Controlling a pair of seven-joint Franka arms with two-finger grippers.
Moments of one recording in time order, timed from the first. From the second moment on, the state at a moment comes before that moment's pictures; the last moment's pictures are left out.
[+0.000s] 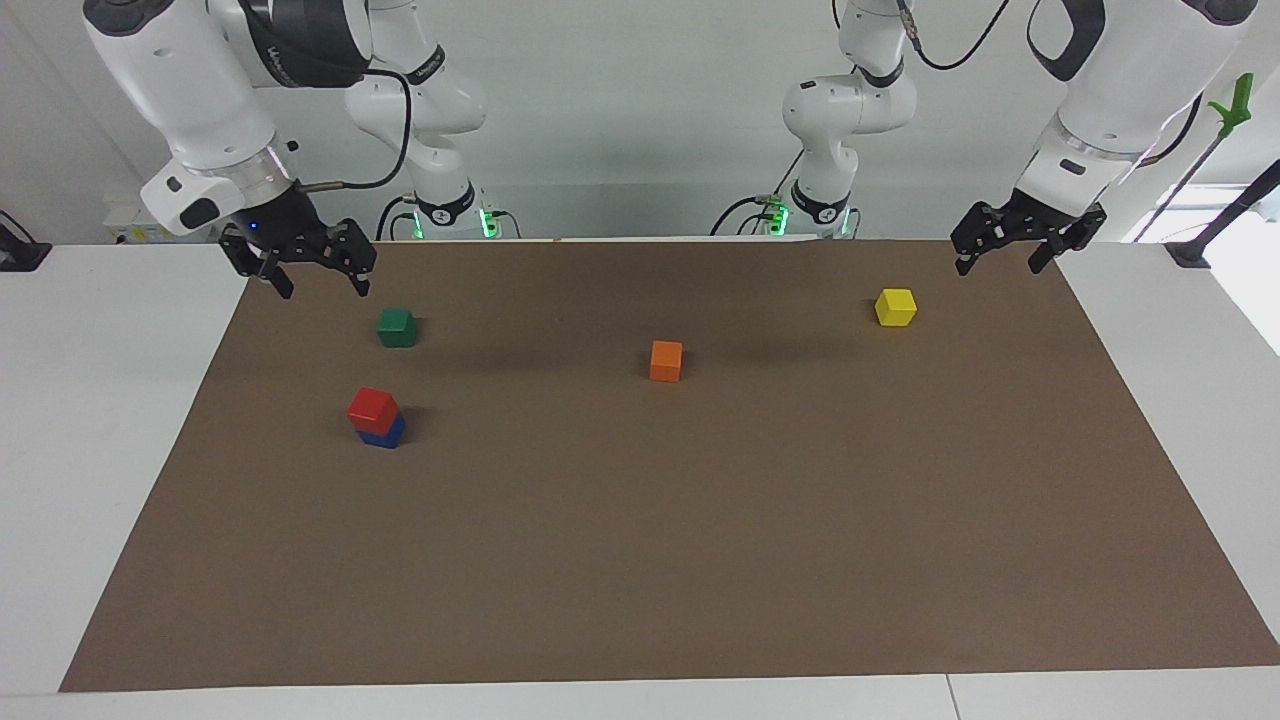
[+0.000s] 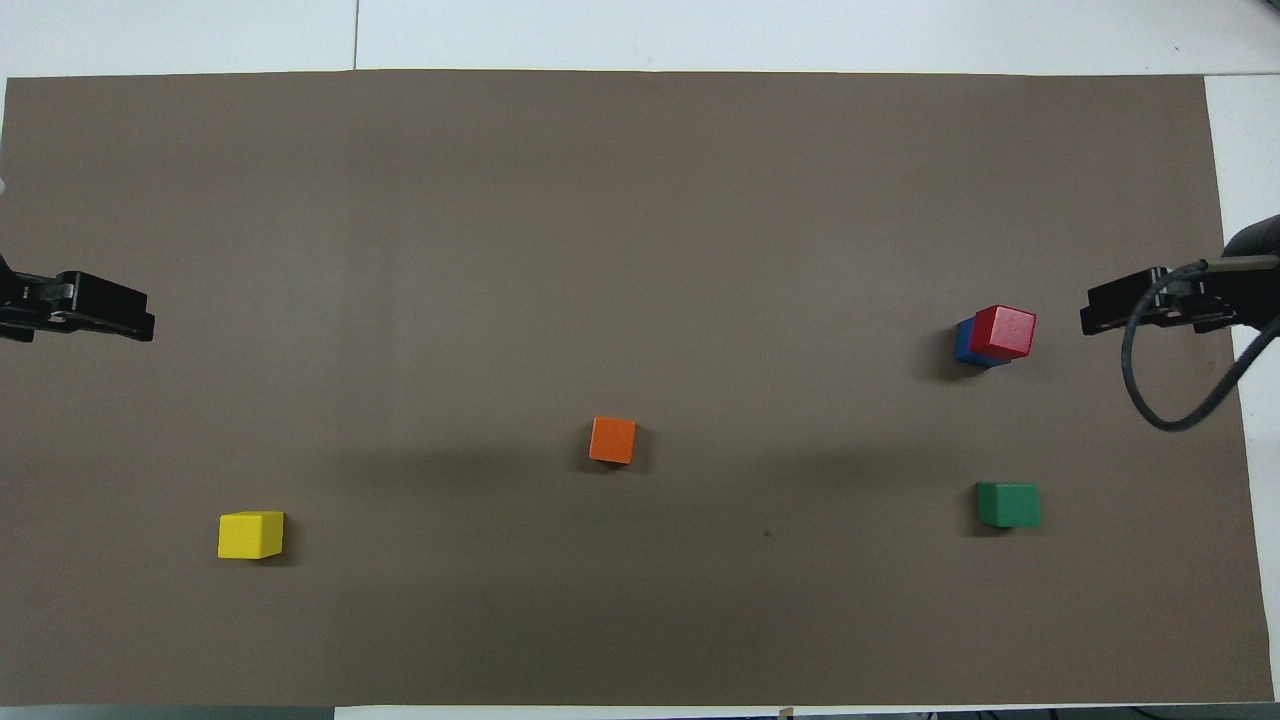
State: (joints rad) left arm 0.04 -0.01 -0.09 -1.58 0.02 1.52 0.03; right arm 0.01 -0.03 -0.01 -1.64 0.03 1.54 -0.01
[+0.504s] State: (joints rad) left arm 0.04 -0.01 -0.09 -1.58 0.02 1.52 0.03; right arm -0.02 -0.03 -0.02 -1.59 0.00 1.49 -0.03
